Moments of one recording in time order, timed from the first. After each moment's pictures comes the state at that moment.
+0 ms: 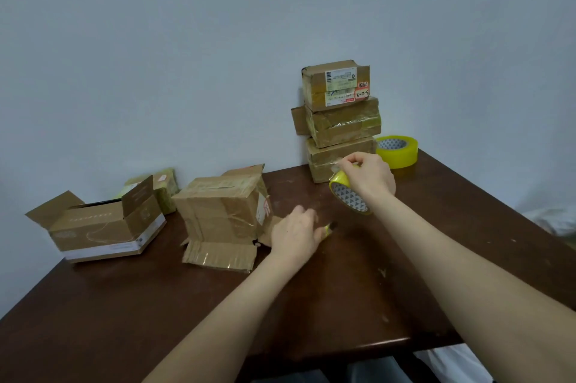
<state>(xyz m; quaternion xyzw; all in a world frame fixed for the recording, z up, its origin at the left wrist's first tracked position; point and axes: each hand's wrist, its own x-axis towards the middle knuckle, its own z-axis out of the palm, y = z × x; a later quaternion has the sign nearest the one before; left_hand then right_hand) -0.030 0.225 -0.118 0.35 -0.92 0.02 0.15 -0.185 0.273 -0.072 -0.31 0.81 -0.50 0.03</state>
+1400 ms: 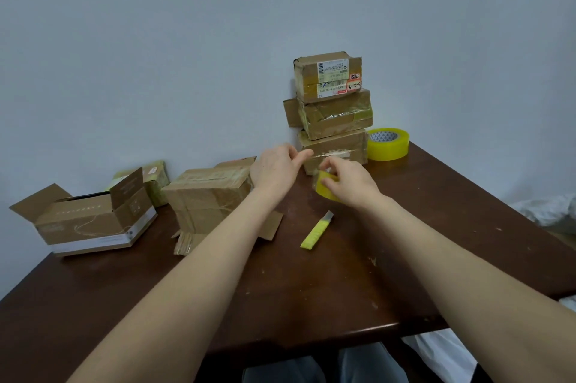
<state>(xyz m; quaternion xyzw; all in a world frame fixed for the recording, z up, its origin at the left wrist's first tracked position) -0.061 0.189 -0.045 0.41 -0.86 -0.05 0.30 -0.183 0.275 -0.093 -0.52 0.77 -0.36 0.01</state>
